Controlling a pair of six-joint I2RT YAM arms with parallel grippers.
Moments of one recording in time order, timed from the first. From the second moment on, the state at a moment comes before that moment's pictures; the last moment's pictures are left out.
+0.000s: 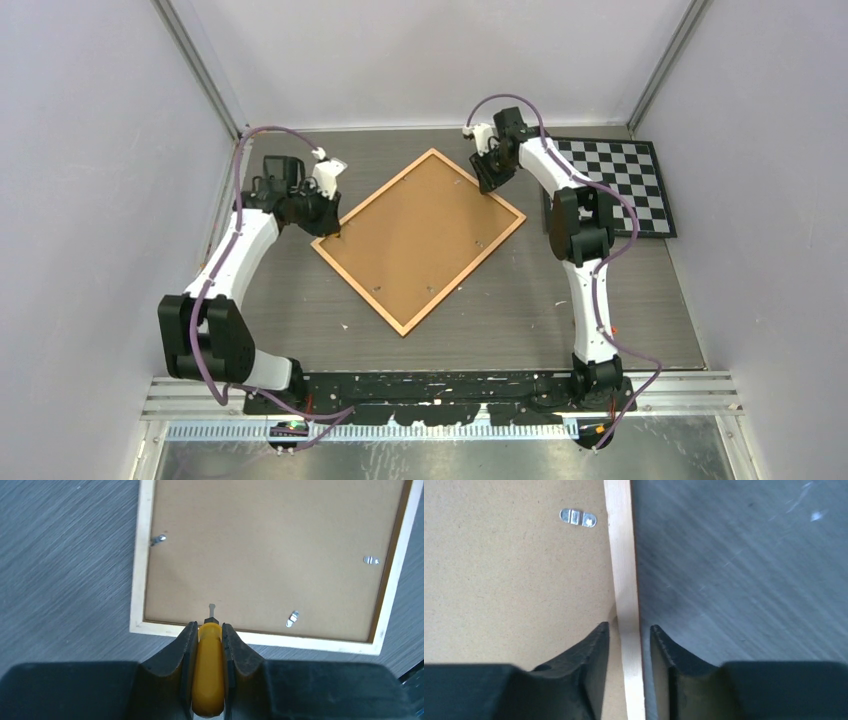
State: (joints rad) left arm -0.07 1.42 1.16 -0.66 0.44 0.37; right arm 0.24 2.40 2.10 -0.80 -0.27 -0.41
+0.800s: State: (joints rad) left arm -0.18 1.69 1.32 -0.53 0.34 0.60; right arm 0.24 2.36 2.00 -0.70 -0.24 -0.23
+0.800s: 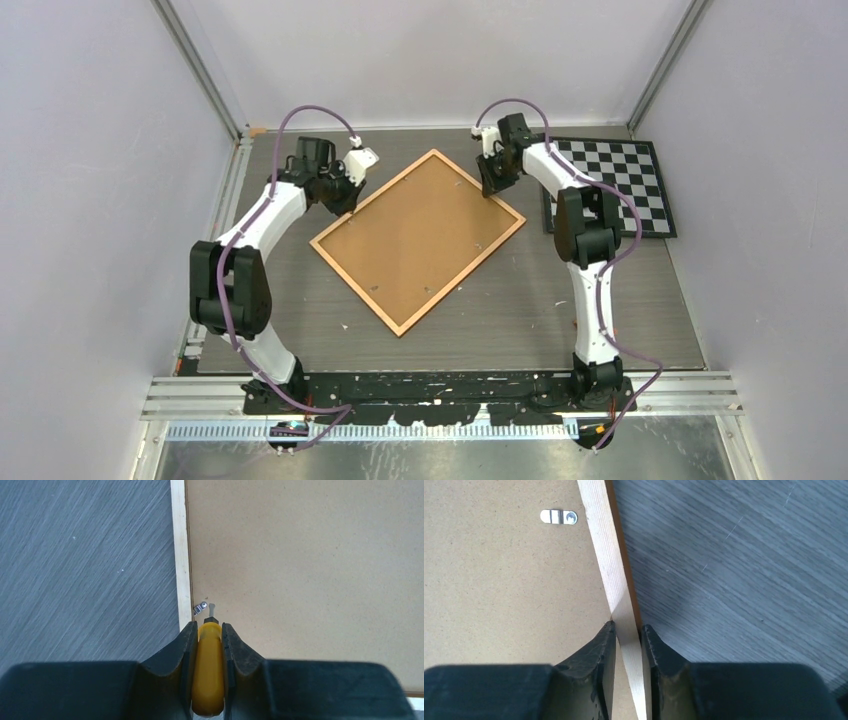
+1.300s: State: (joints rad) left arm -0.19 1.68 1.31 -0.53 0.34 0.65; right arm 0.28 2.24 1.81 -0.74 -0.28 -0.35
